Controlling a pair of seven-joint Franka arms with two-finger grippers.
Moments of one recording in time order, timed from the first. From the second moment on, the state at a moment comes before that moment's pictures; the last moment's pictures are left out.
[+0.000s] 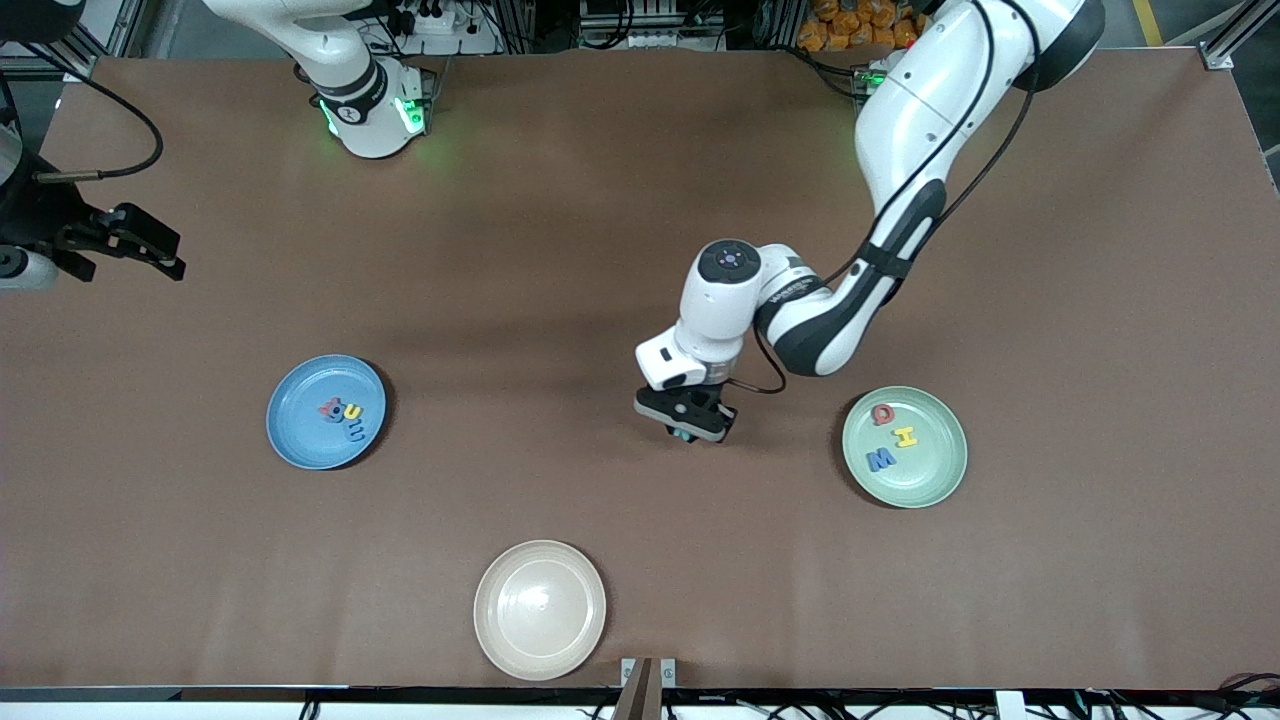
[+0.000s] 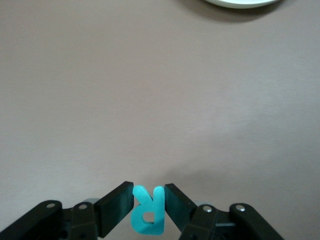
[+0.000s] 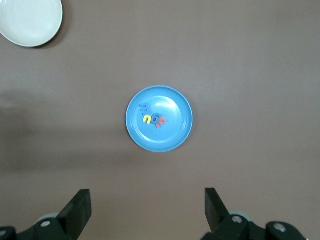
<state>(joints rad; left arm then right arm) -0.33 0.77 -0.36 -1.56 0.61 2.56 -0.64 0.12 -0.04 -0.10 -1.64 -0.02 1.65 0.01</state>
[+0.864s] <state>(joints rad) 0.06 0.60 -0.36 -1.57 0.25 2.21 0.14 0.12 -0.02 -0.10 -1.67 -0.02 1.67 -0.01</state>
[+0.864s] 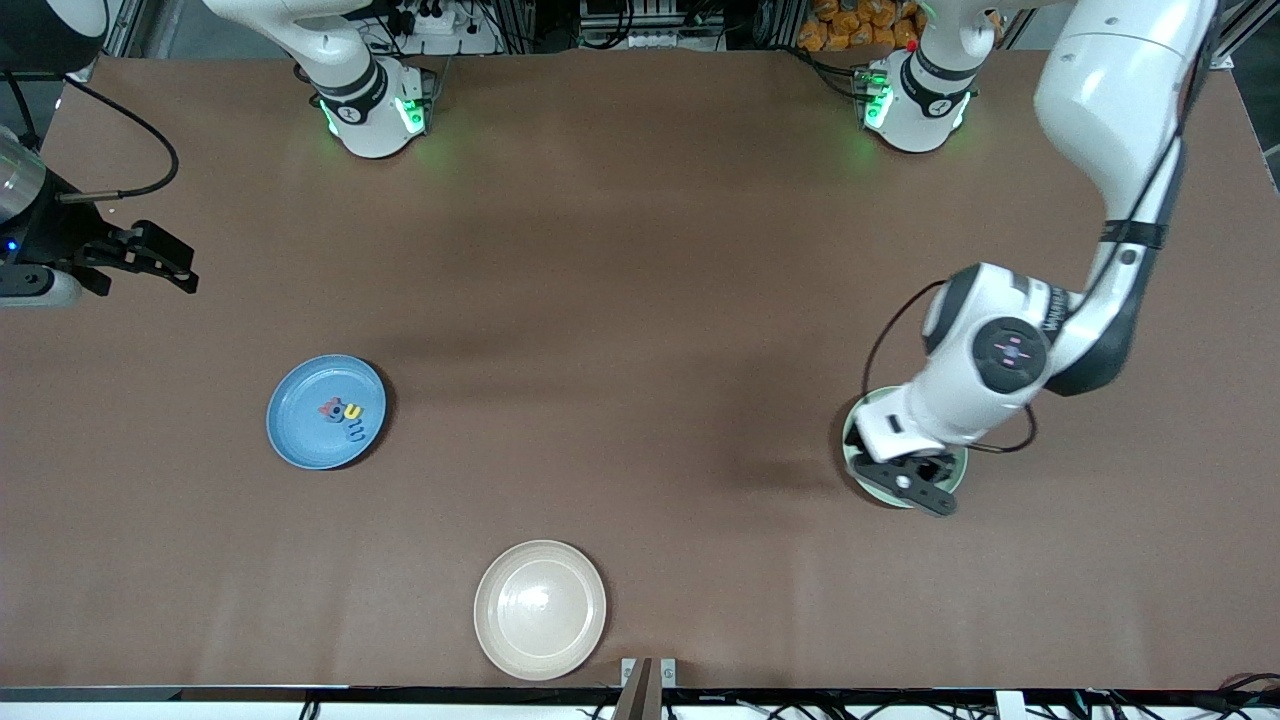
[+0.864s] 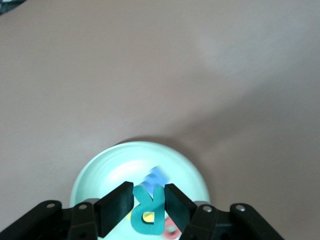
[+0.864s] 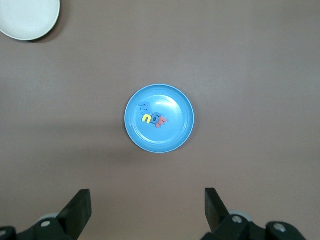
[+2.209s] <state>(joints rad) 0.21 0.62 -0.33 -1.72 0.23 2.38 0.20 0.13 0.01 -0.10 -1.67 0.03 1.67 -0.02</state>
